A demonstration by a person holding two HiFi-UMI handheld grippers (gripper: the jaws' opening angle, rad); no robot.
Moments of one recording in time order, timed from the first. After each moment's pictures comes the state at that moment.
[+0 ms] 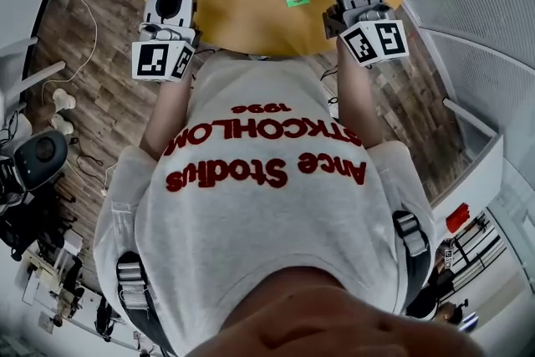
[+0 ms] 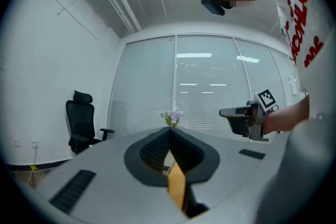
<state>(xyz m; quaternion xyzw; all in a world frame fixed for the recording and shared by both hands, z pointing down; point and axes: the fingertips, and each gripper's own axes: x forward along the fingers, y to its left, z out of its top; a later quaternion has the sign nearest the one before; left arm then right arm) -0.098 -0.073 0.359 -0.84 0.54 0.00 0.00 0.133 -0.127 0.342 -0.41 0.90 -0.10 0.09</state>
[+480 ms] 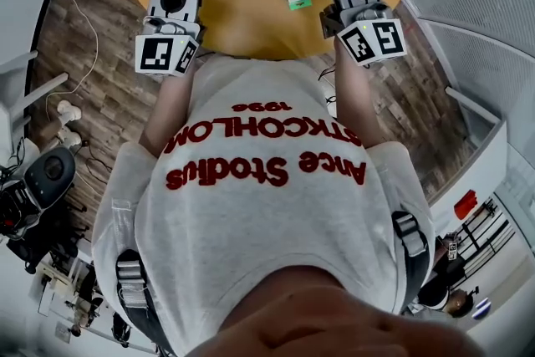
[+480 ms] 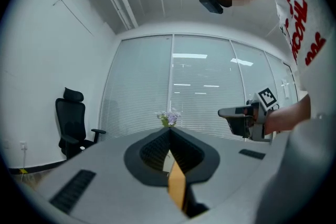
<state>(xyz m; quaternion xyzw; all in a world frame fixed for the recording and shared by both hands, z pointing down) -0.098 -0.099 0.355 -0.86 0.51 0.01 0.00 0.118 -0.130 0.335 -0.43 0.89 -0.10 0.08</state>
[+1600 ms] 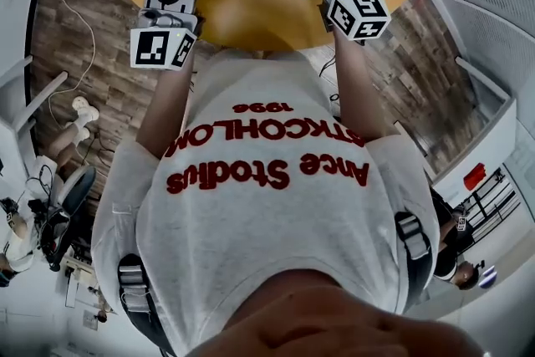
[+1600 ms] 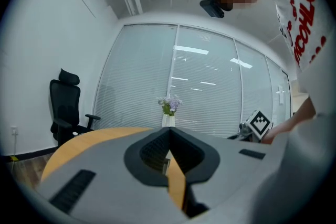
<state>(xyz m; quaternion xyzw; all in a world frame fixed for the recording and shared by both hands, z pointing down) -0.091 -0.117 0.392 -0.88 0.47 -0.01 -0.06 0.119 -0.131 0.494 -0.46 0.85 -0.22 -0.11</state>
